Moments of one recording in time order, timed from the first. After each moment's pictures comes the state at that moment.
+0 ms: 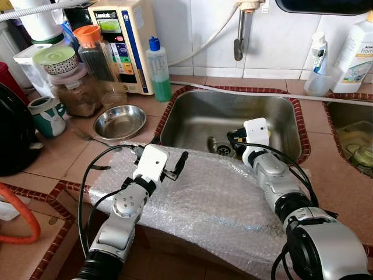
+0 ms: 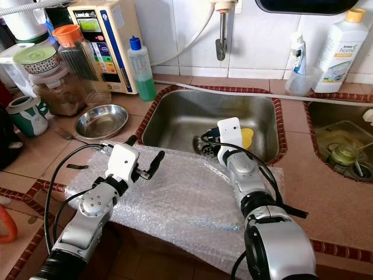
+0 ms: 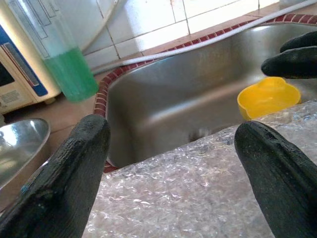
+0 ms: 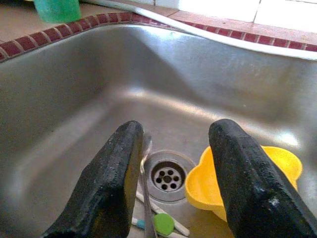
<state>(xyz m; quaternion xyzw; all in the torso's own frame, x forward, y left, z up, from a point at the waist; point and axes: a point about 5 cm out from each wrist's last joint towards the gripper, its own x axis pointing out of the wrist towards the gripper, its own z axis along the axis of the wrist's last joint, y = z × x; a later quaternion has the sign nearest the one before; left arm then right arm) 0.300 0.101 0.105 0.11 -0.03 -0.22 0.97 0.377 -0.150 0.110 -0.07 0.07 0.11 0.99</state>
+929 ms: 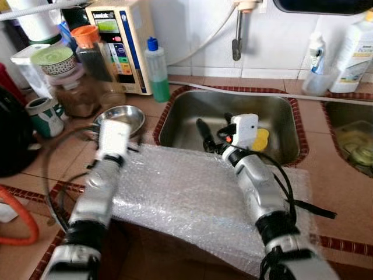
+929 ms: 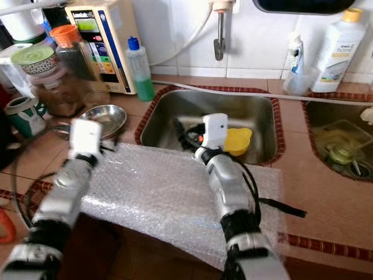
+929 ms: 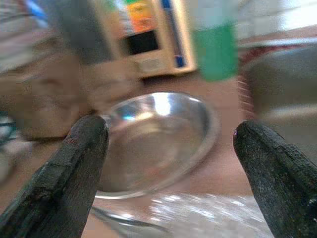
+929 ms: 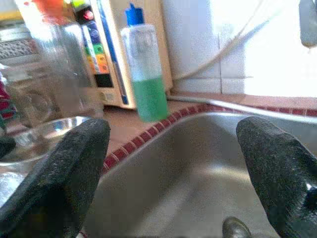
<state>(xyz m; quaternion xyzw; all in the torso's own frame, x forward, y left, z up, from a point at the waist) 0.348 0.182 0.128 0.09 0.01 0.01 1.00 0.351 -0.091 0.143 0.06 -0.08 0.22 0.97</state>
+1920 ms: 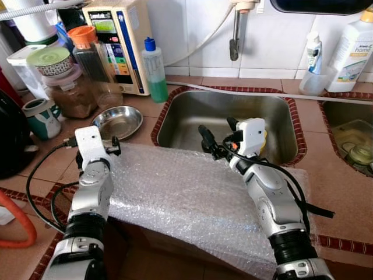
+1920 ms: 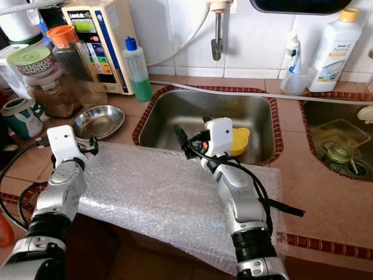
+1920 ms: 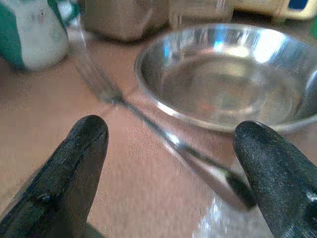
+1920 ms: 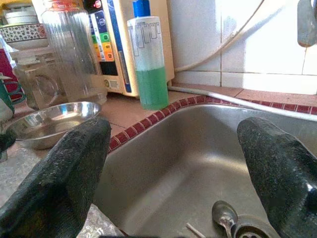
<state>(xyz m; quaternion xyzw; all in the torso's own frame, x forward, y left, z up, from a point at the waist) 0.346 0.205 0.100 -0.04 0.13 0.17 0.98 0.329 -0.103 0.149 0.04 -0.05 0.24 0.97</state>
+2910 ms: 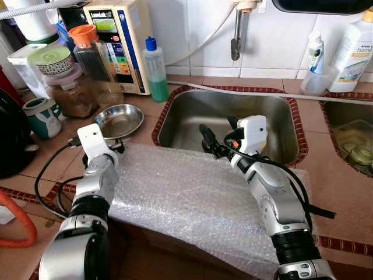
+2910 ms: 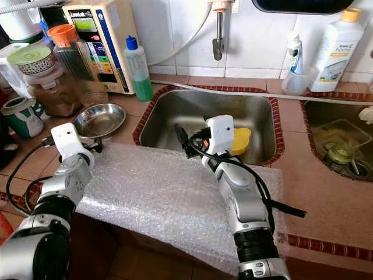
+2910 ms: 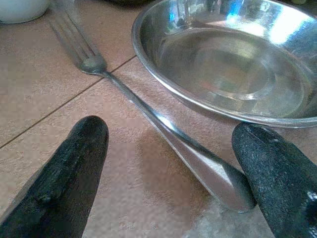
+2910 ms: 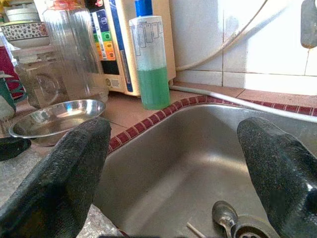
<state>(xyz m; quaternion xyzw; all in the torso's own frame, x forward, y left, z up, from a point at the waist) 0.366 0.201 0.101 -0.11 0.17 0.18 0.96 0.329 -0.104 0.154 0.03 -0.05 0.24 0.97</state>
